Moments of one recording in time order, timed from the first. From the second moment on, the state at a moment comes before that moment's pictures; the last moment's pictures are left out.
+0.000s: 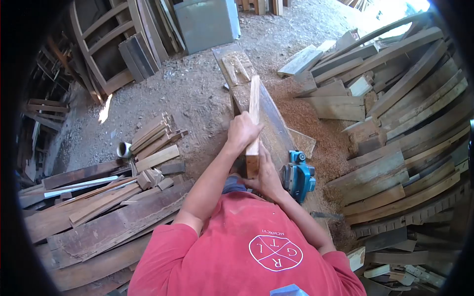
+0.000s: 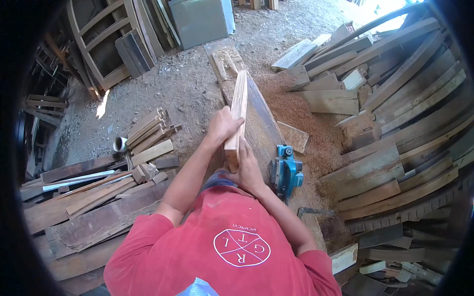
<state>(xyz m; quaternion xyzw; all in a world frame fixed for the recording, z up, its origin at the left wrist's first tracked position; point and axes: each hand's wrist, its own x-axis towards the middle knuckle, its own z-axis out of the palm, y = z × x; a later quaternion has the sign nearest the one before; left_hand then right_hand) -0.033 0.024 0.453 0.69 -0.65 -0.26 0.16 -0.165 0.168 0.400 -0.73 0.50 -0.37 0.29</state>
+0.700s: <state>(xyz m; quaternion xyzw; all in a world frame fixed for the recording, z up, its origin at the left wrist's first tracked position) 0.020 -0.033 0.398 0.32 -0.70 -0.54 0.34 -0.117 -0.004 0.542 -0.64 0.68 -0.29 0.19</state>
